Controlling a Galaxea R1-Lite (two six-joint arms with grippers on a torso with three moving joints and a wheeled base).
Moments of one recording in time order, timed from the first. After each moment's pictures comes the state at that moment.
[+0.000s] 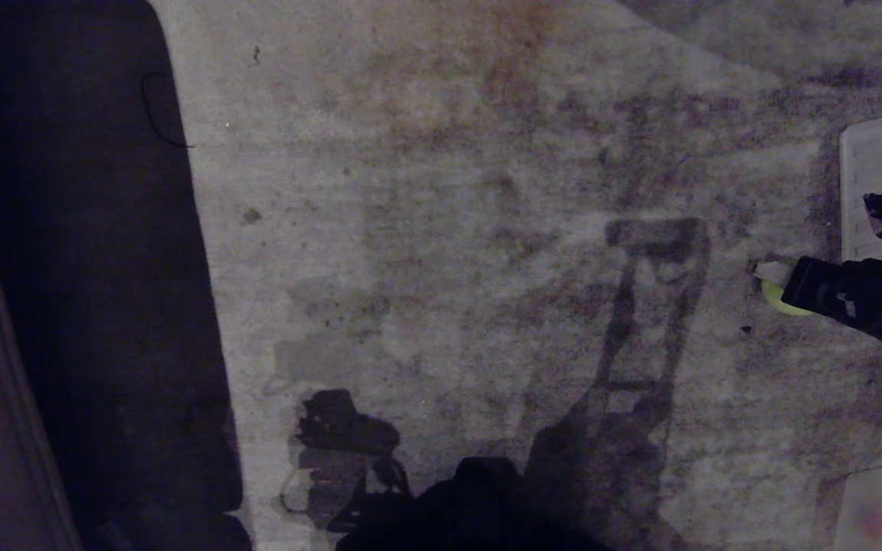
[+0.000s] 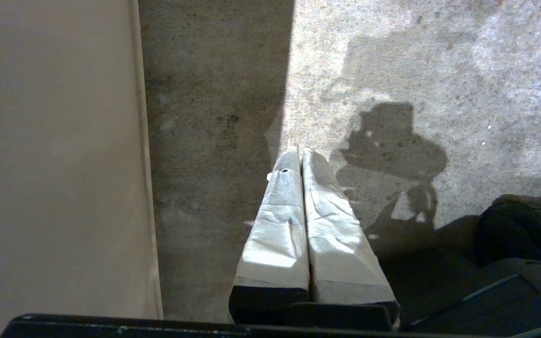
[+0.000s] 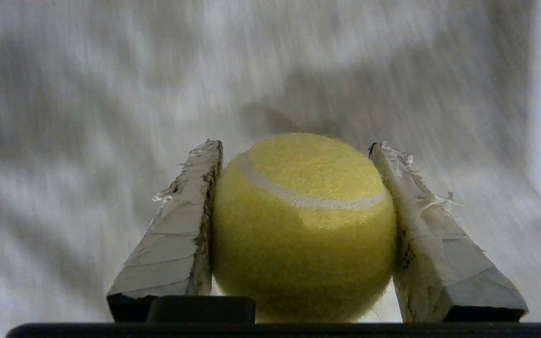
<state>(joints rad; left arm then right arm) -0.01 0.00 0.00 0.00 0.05 -0.05 -0.13 1.57 -0.71 -0.58 0.03 0.20</state>
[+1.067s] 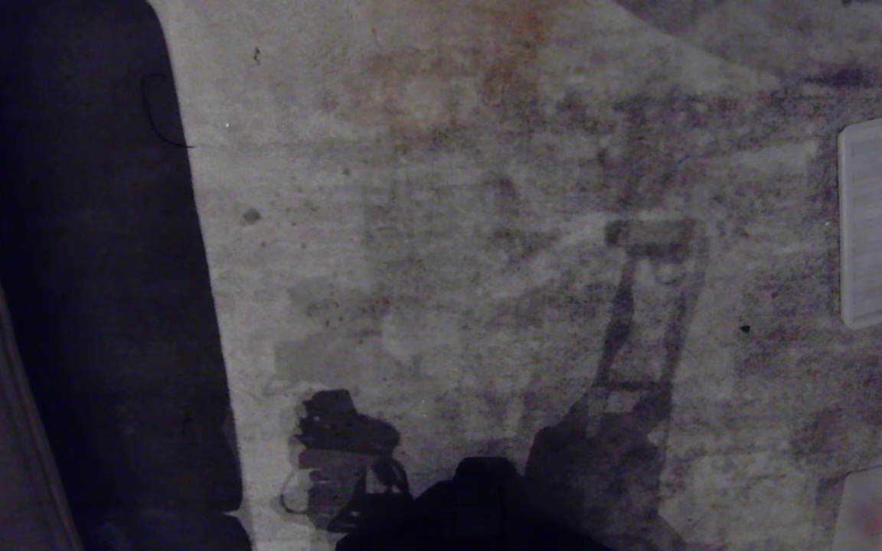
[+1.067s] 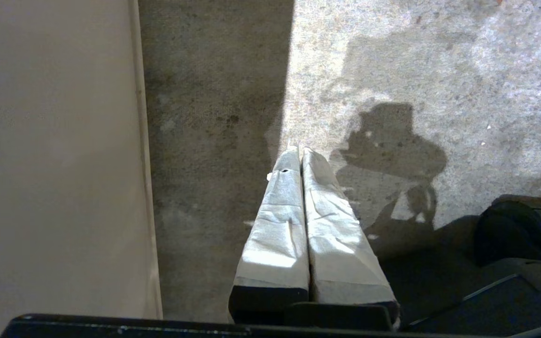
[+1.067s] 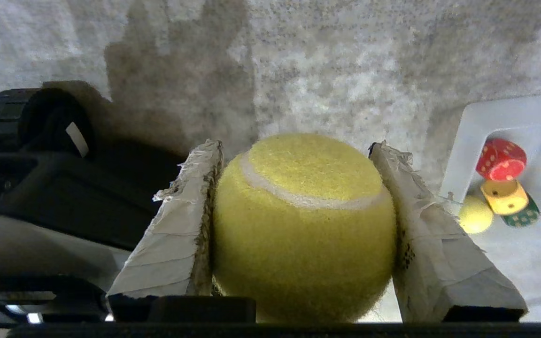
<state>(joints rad) -0.01 0.00 0.00 0.00 0.05 -0.05 0.00 0.14 -0.16 0.29 0.01 0.01</state>
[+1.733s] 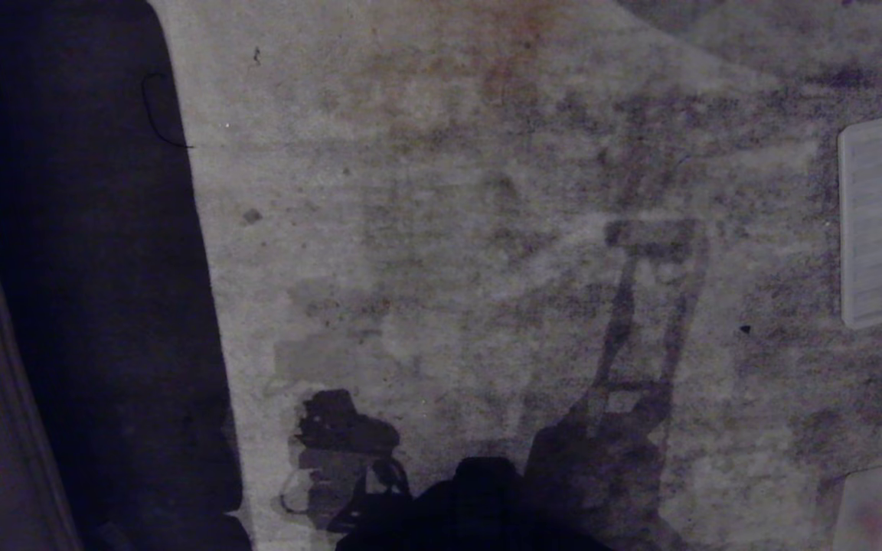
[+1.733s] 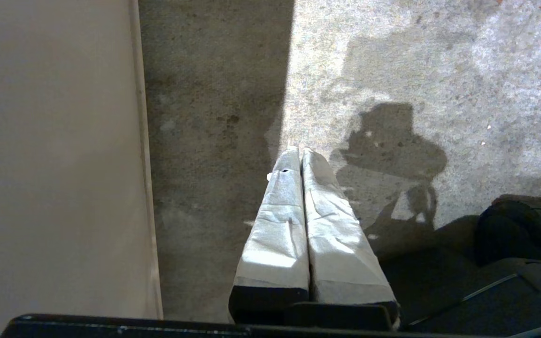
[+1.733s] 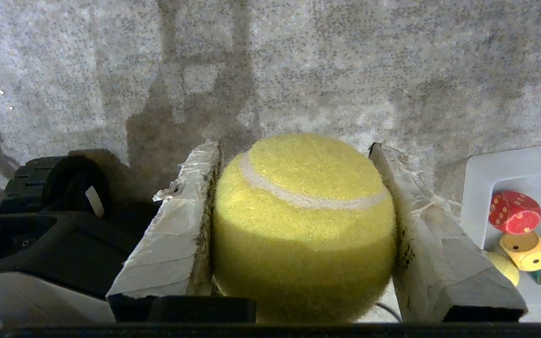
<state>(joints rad) -0.01 0.00 0.00 0.00 0.05 -0.05 0.01 0.00 -0.05 0.14 0.00 0.06</state>
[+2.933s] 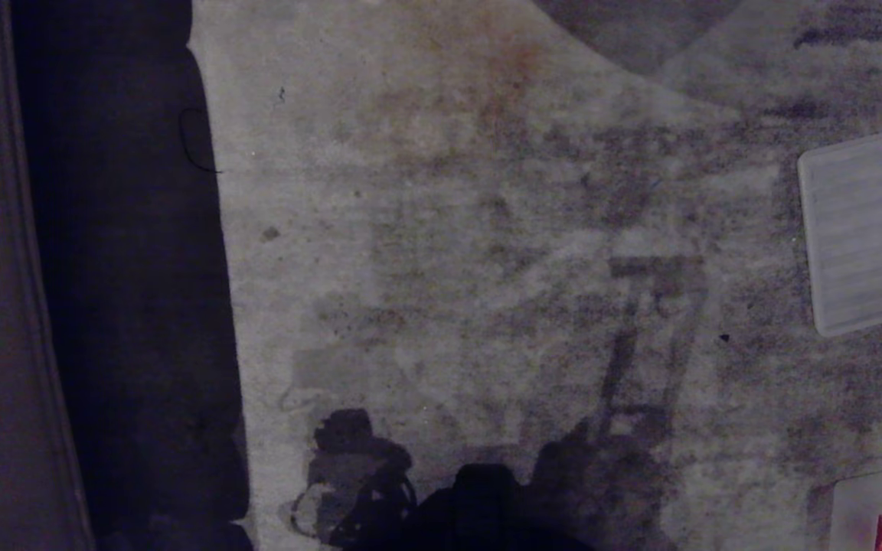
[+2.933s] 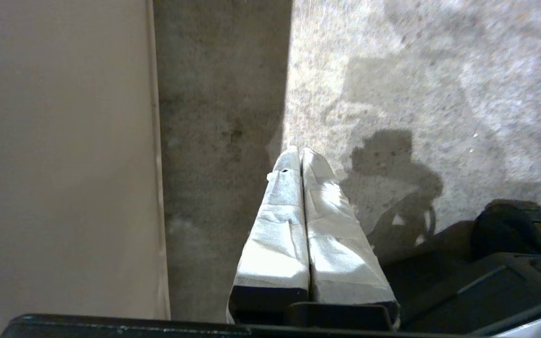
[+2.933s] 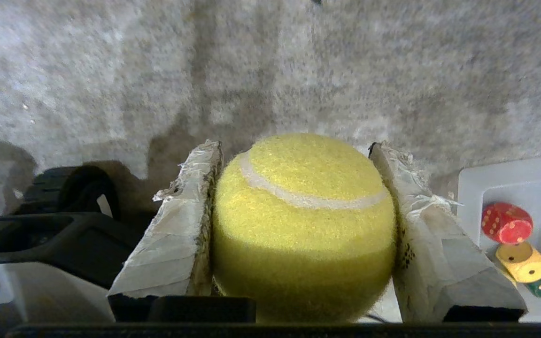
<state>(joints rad) -0.01 0.00 0.00 0.00 0.05 -0.02 0.01 0.00 -0.05 0.14 0.00 0.06</state>
